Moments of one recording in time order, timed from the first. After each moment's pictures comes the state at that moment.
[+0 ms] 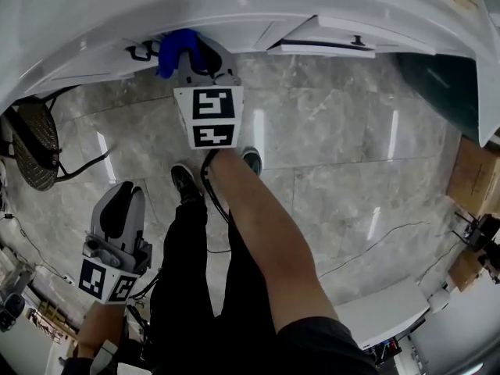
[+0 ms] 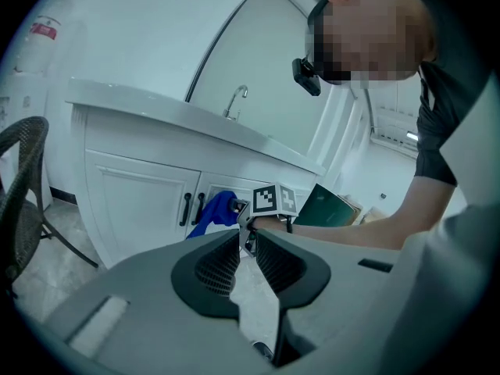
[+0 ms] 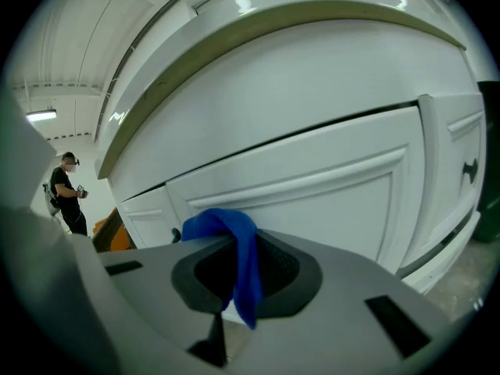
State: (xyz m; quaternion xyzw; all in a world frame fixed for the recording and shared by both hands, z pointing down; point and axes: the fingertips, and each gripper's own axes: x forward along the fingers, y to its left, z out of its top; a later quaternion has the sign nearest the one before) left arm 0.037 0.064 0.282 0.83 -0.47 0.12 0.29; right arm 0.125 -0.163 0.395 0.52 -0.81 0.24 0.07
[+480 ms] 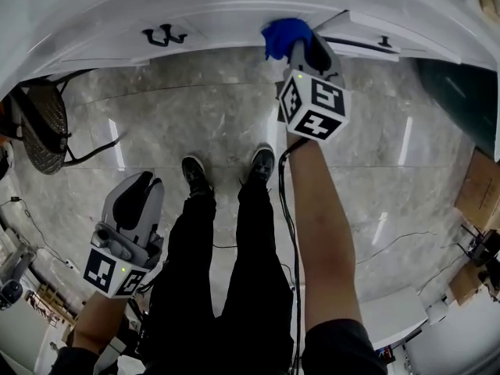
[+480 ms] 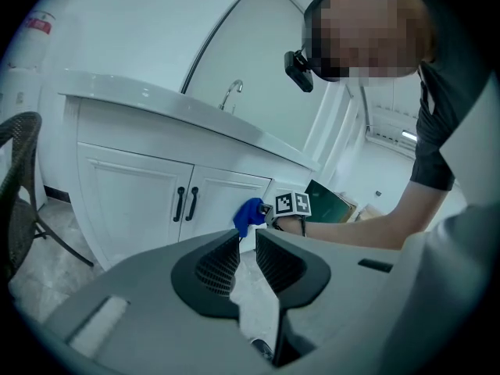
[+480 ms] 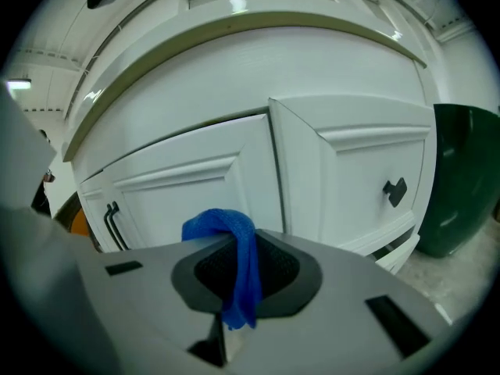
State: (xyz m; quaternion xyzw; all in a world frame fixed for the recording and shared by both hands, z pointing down) left arm 0.051 0.068 0.292 0.84 -0.45 0.13 0.29; right arm 0.291 -0.168 0.430 0.62 -0.74 0.22 0.12
